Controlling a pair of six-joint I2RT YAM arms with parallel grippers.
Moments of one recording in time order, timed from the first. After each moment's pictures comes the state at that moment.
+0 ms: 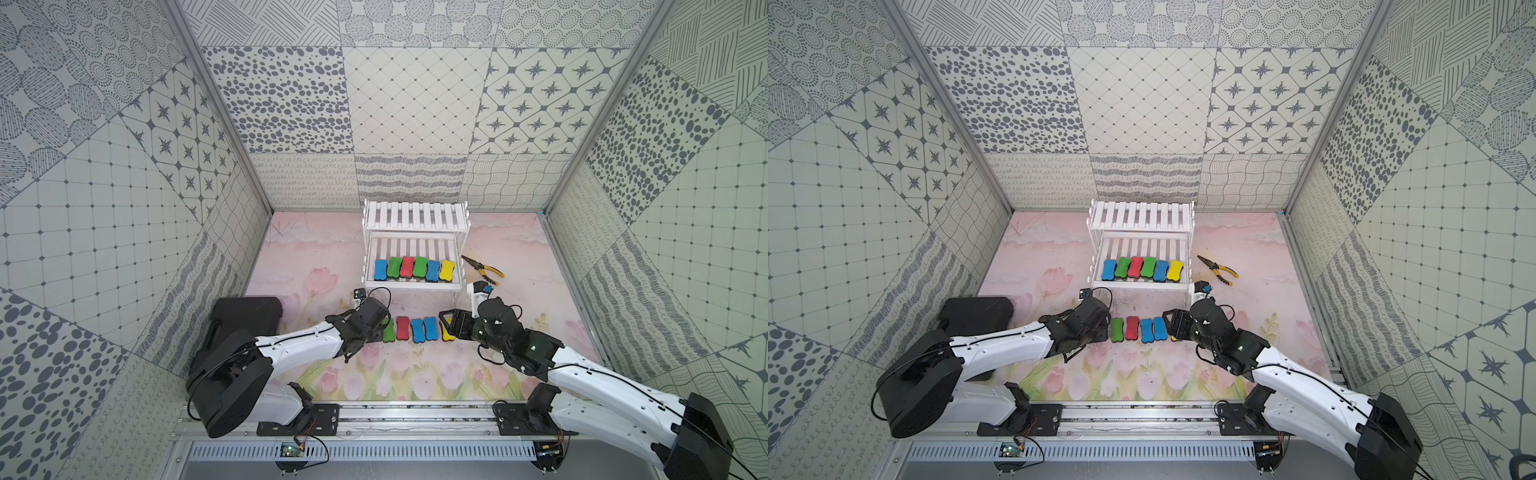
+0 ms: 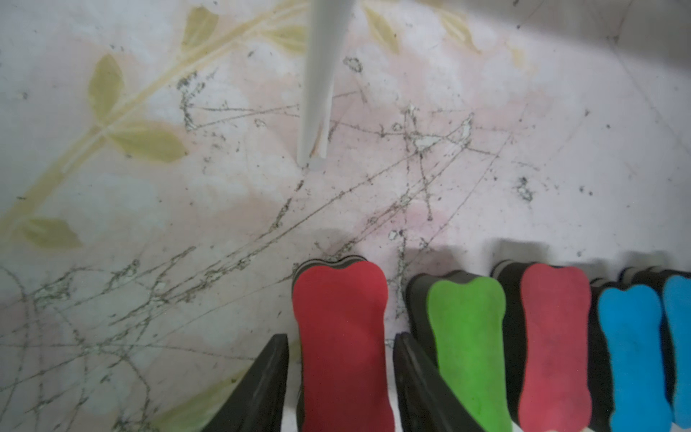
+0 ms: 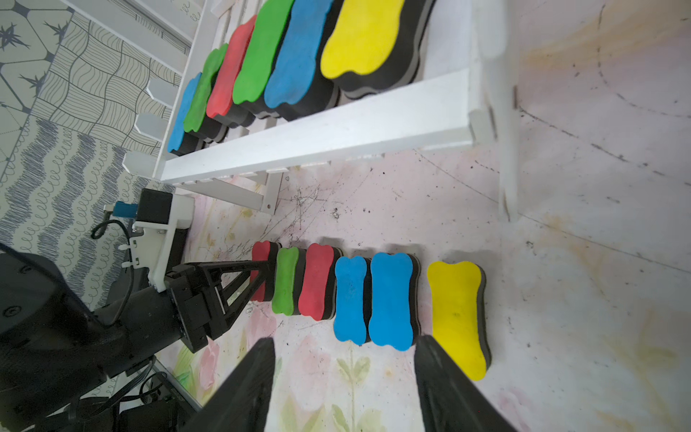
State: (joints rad) left arm -0.74 1.36 0.61 -0.30 -0.28 -0.79; right arm 0.81 0.90 0.51 -0.20 0.09 0.84
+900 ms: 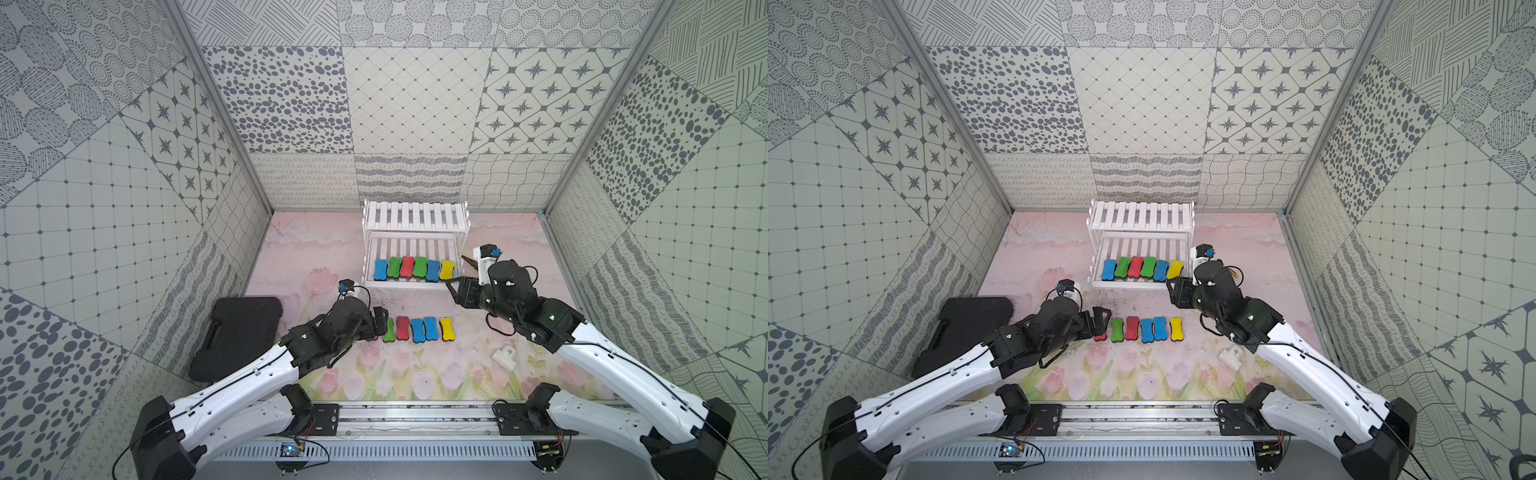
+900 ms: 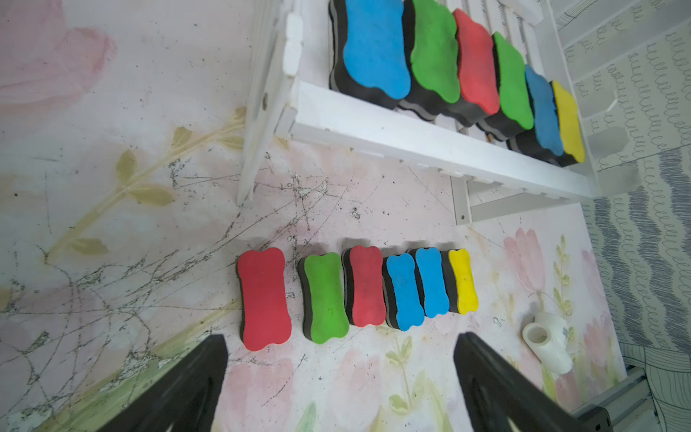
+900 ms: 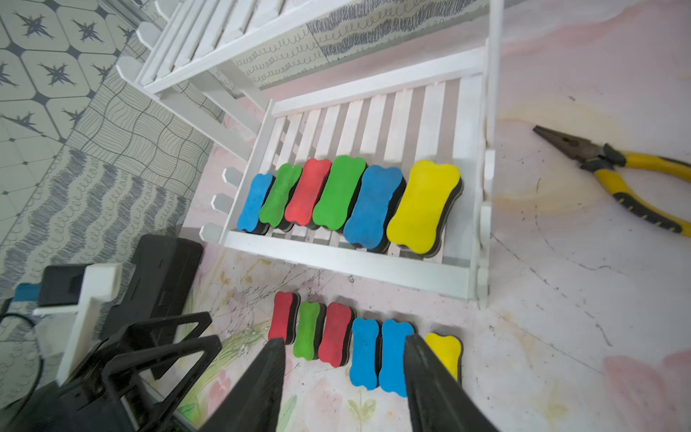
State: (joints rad) left arm -0.78 0.89 0.66 -0.49 -0.23 -0.81; right arm 0.71 1.06 1.00 -0.53 0.12 0.63
